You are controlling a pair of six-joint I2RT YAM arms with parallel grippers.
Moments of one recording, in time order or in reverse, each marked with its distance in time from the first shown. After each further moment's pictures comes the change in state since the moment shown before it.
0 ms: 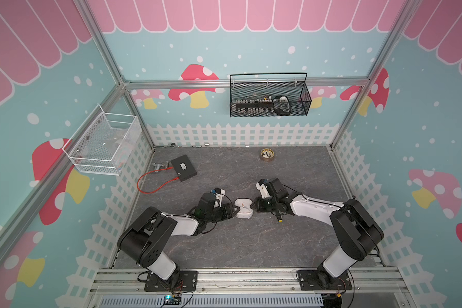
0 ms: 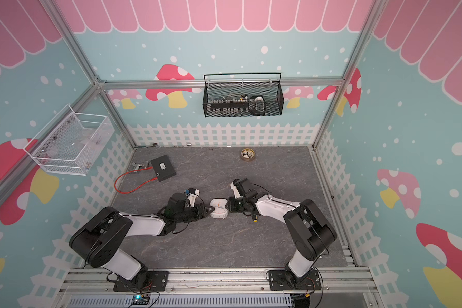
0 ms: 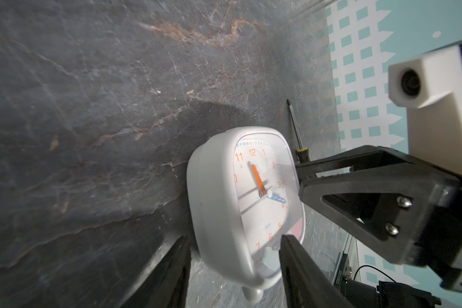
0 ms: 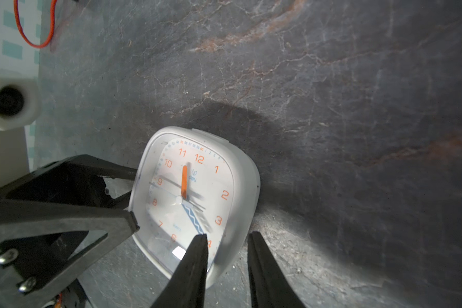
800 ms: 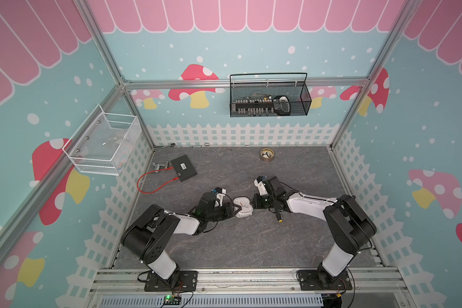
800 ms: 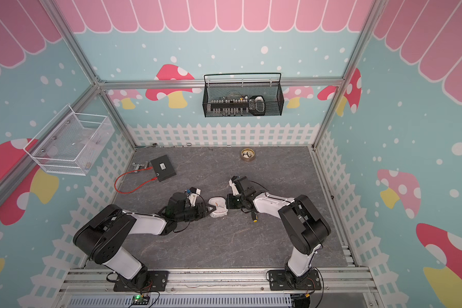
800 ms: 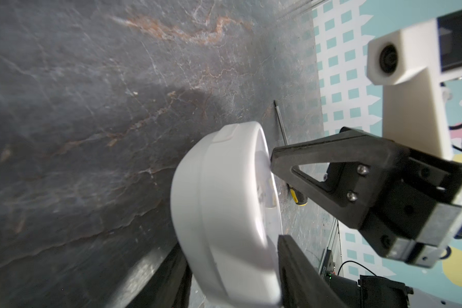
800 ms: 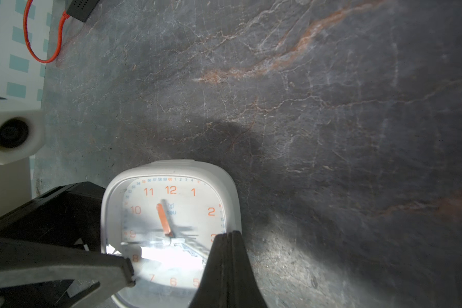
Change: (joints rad) left arm 0.002 0.026 0.004 0.076 0.043 -0.049; right arm -0.009 0.073 0.037 0.073 -0.002 -0.005
